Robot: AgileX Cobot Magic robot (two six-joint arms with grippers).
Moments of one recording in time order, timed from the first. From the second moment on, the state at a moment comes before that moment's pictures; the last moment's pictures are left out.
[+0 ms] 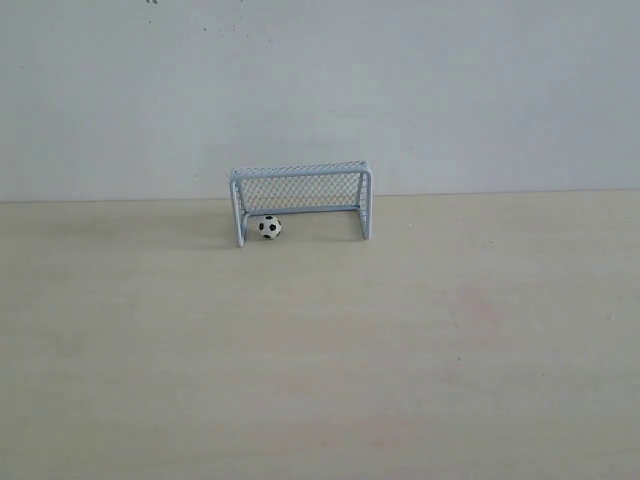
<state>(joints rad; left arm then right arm) -0.32 0.00 -0.63 0.03 0.52 0.18 0.08 0.00 0.00 0.02 0.35 0.00</state>
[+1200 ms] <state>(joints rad) -0.08 0.00 0.00 0.02 0.27 -0.09 0.08 0.00 0.00 0.02 0.35 0.00</state>
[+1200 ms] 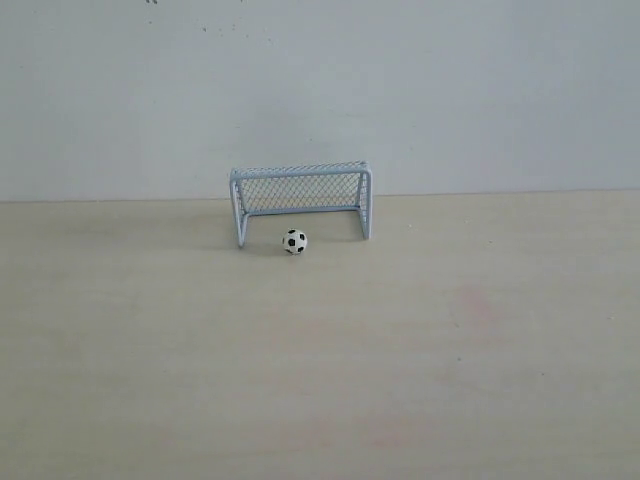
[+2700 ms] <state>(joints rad) -0.05 0.00 0.00 -0.05 0.31 0.00 0.08 0.00 0.00 0.02 0.35 0.00</state>
